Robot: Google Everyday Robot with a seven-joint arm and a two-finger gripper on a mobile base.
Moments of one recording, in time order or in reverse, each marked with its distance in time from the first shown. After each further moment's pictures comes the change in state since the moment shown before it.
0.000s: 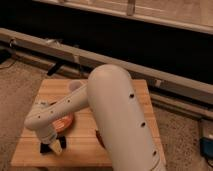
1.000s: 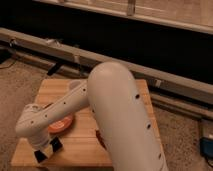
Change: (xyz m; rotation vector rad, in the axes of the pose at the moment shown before) arm -0.048 0.006 -0.030 0.041 -0.018 -0.055
